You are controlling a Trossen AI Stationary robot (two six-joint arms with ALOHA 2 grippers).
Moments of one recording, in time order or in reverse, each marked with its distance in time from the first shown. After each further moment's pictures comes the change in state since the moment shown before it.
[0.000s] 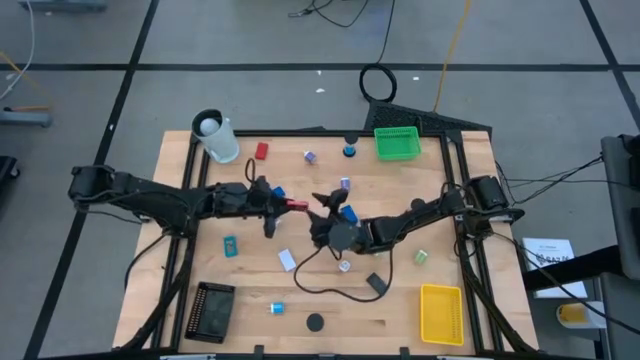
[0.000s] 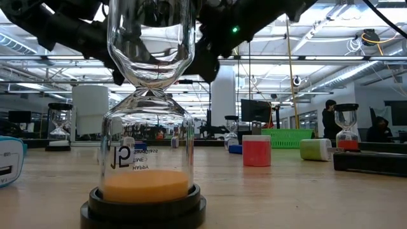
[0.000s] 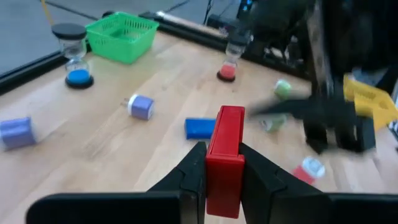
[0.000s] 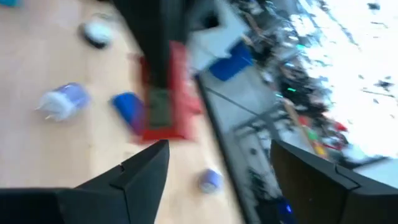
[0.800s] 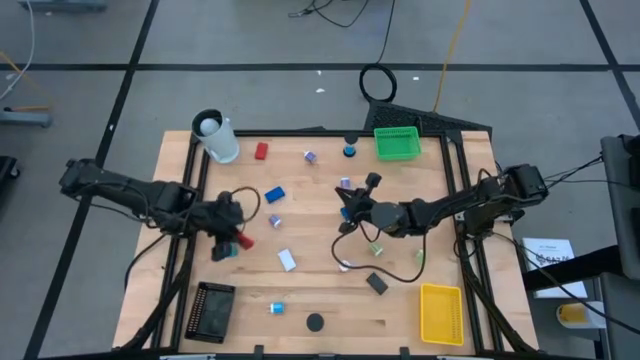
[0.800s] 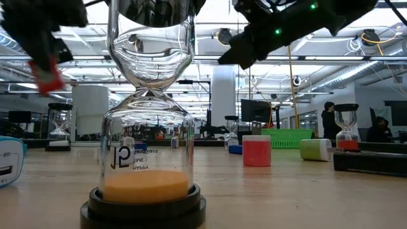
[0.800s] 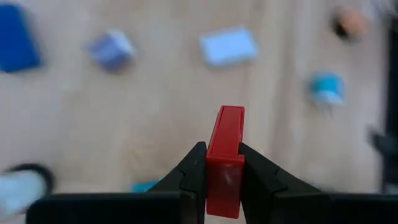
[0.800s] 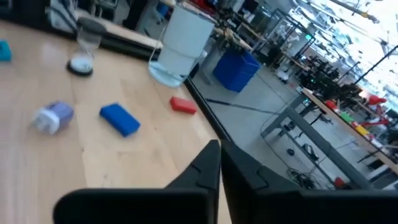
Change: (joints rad) left arm -0.286 -0.219 0.311 -1.242 0.208 -0.205; right arm -0.071 -0.312 -0.420 0.266 -0.155 0.164
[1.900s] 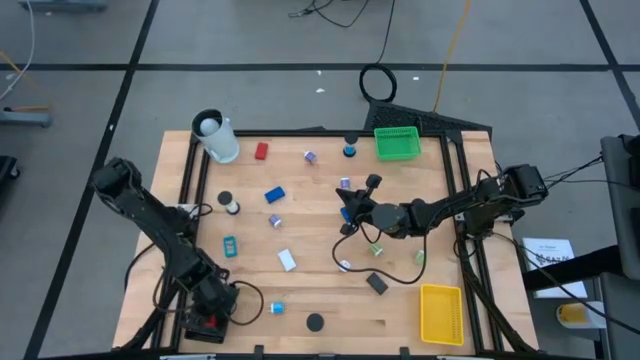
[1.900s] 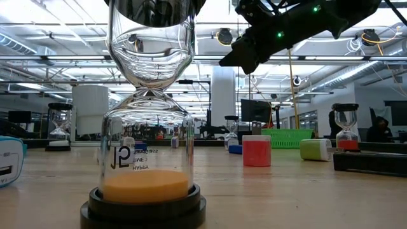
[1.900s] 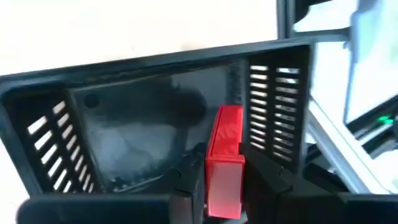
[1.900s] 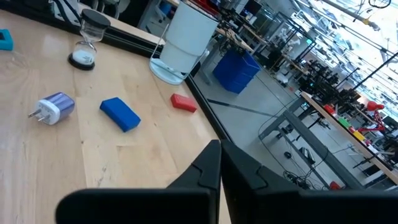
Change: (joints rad) left arm -0.554 0.514 0.032 0.263 0.350 -0.174; right arm 0.001 0.001 -0.005 0.010 -0.003 -0.030
